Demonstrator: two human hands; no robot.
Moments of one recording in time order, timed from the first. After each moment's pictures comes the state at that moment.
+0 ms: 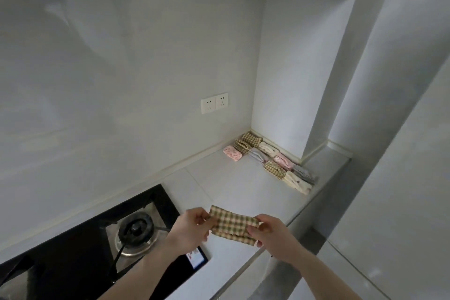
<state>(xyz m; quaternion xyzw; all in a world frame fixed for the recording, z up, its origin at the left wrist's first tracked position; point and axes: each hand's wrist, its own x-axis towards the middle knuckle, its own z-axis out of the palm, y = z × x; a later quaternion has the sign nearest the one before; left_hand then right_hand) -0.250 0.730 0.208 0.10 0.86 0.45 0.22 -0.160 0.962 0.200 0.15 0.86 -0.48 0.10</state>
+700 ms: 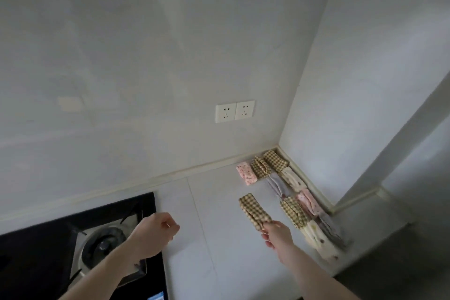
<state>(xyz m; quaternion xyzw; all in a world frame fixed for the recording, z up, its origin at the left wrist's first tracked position) -0.405 0.765 0.180 -0.04 0.93 0.32 0.20 -0.419 1.110 0.089 0.36 0.70 -0.60 0.12</state>
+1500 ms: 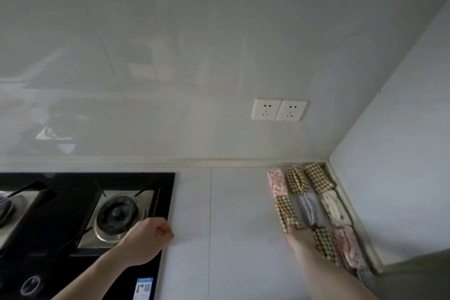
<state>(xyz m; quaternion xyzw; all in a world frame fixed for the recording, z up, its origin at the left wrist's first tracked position) -0.403 0.786 0.140 -0.17 0.92 0.30 0.19 -0.569 1.171 -0.011 0.33 0.86 -0.34 0.15</state>
